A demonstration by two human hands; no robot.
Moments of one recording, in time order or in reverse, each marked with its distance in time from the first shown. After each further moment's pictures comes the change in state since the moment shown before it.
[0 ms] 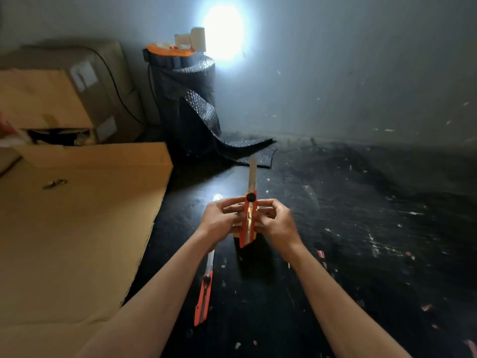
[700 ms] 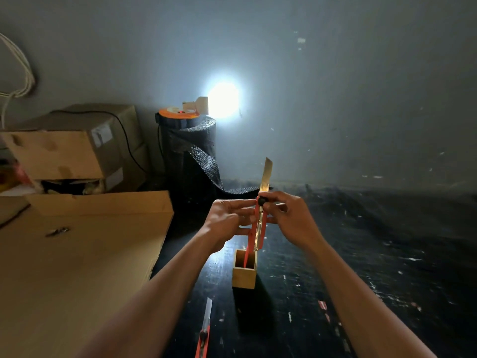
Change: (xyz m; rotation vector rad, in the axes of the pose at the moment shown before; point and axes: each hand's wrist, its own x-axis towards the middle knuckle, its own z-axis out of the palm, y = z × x) left_hand 0.001 0.110 0.025 0.012 -0.048 0.205; right_hand 0.033 -0.119 -0.034 -0.389 0.037 -0.395
